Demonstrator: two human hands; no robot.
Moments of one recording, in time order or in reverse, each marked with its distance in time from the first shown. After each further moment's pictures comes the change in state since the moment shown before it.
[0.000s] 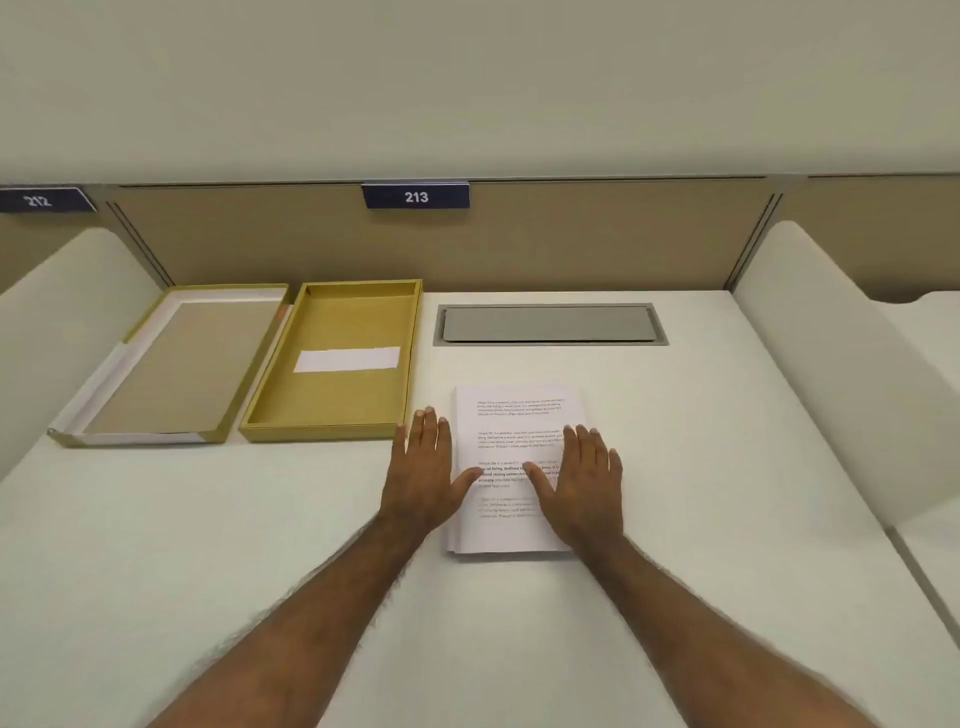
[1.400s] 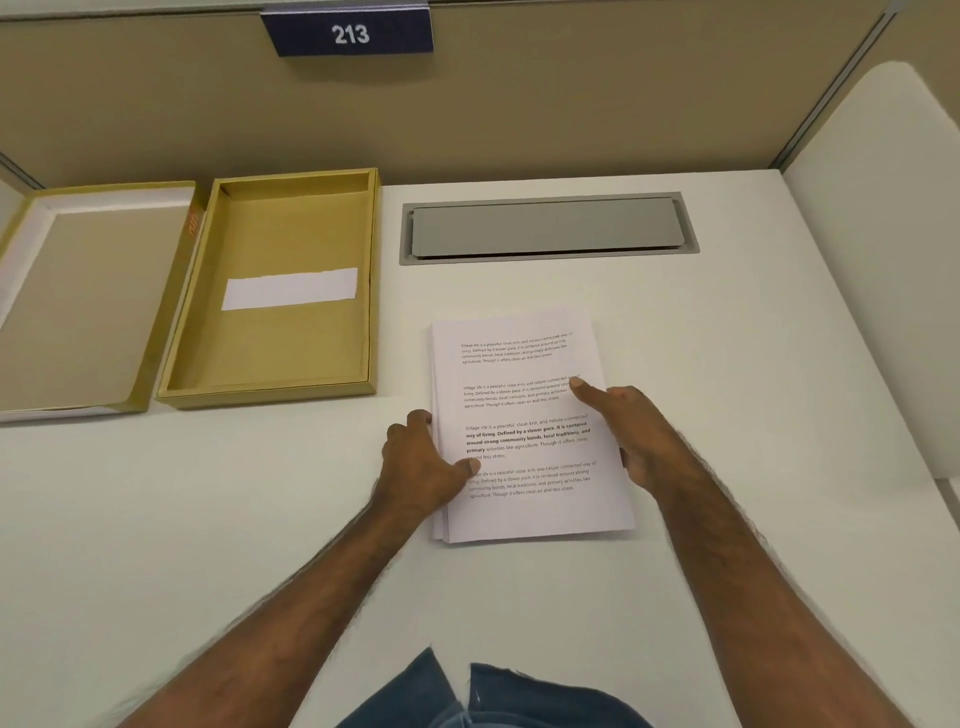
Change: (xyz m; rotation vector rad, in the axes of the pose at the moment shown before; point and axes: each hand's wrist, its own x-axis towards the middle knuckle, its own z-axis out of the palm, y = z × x) left_hand 0.034 0.011 0.051 -0.654 -0.372 -0.450; right_hand 0.082 0.047 -0.012 1.218 -0.520 0.789
